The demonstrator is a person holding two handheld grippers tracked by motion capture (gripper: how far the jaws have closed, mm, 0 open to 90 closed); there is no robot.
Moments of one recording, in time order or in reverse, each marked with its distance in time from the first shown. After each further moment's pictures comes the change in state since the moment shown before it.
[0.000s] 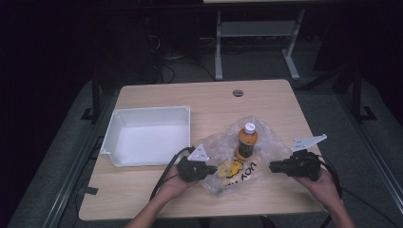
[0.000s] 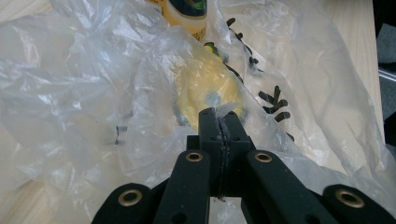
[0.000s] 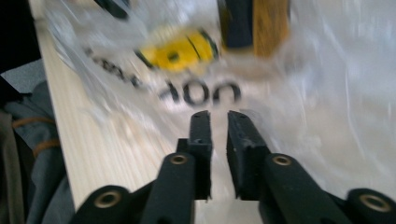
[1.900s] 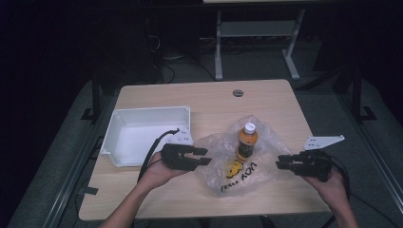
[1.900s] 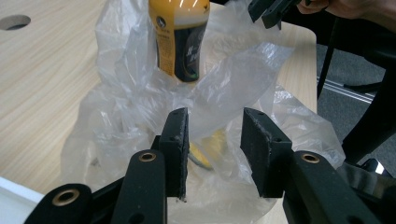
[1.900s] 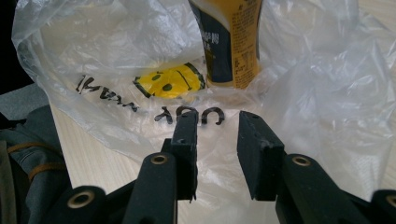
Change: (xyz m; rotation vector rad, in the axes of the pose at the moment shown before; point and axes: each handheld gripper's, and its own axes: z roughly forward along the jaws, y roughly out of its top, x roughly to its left) left arm 0.011 0.044 -0.075 -0.103 -0.052 0.016; right arm 0.008 0.002 -0.031 -0.125 -0.067 -0.008
